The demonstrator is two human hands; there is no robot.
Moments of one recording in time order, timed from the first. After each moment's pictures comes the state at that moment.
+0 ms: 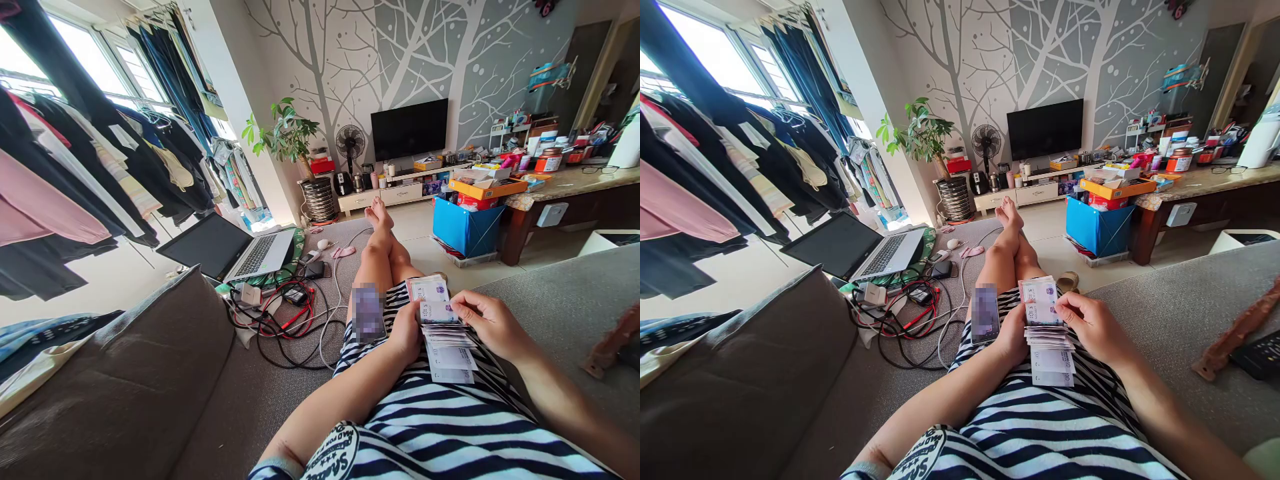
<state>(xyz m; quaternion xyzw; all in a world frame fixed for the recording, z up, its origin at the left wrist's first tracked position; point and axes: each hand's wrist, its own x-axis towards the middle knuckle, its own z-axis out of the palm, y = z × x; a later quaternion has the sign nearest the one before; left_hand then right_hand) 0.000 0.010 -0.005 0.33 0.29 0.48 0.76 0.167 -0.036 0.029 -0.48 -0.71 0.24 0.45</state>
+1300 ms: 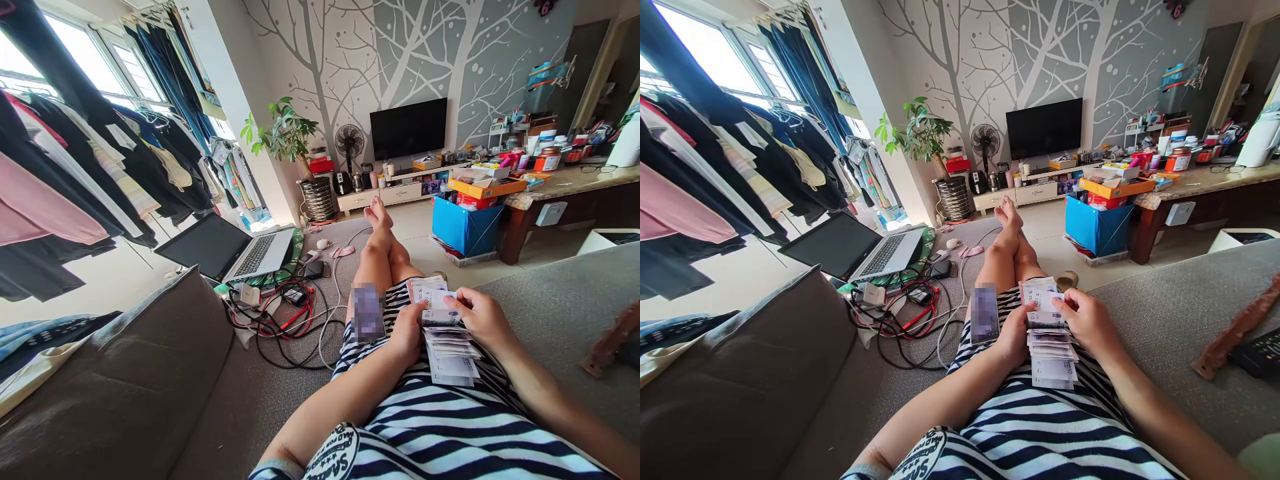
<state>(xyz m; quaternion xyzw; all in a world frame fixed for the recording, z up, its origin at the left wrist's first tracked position) 0.000 0.007 -0.007 0.33 0.30 0.50 0.75 0.157 -0.015 0.005 -0.57 -0.64 0.17 0.49</state>
